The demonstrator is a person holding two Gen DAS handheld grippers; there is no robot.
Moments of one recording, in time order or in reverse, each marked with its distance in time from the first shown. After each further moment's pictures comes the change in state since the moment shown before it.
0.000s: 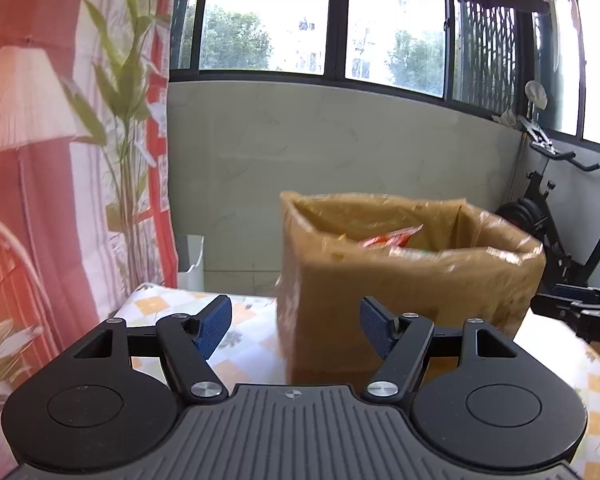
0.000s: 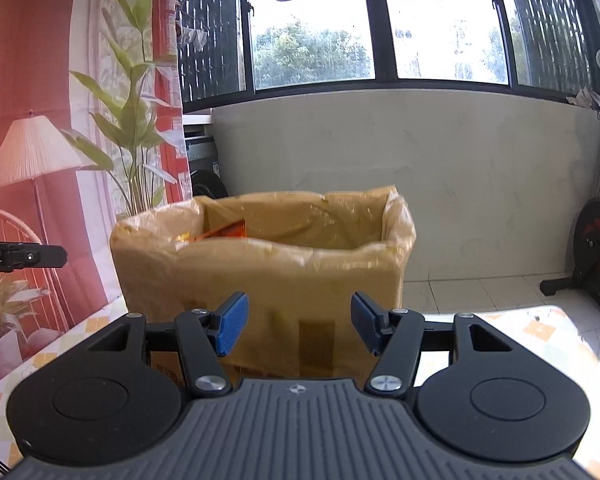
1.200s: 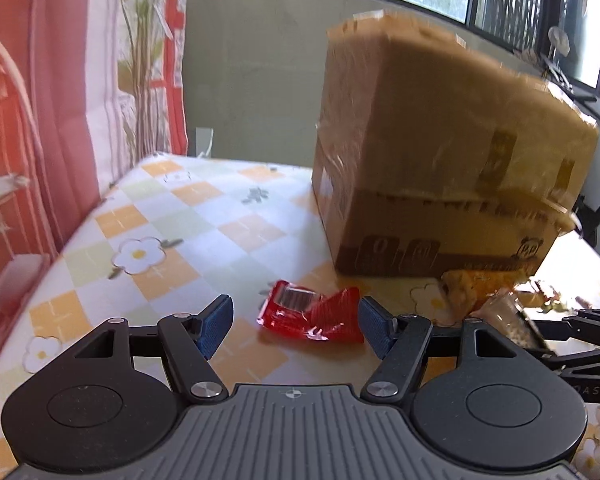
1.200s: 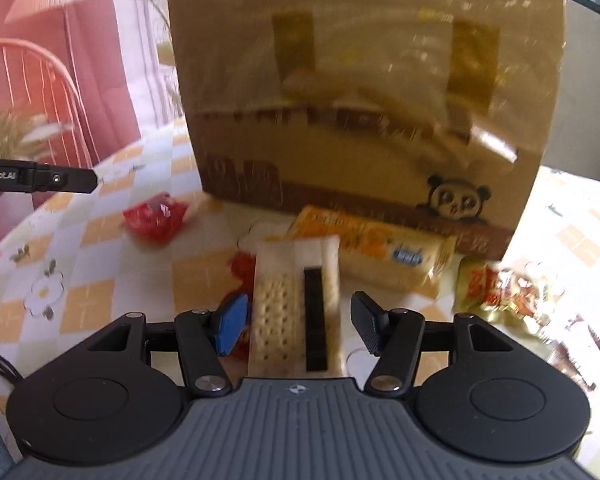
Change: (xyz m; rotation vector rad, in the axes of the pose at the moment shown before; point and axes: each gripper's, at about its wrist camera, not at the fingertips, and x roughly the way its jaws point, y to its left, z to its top) left arm 0.052 0.050 -0.106 -0.048 0.256 -0.025; right arm 0.058 0.057 -0.125 -0.075 0.375 0.096
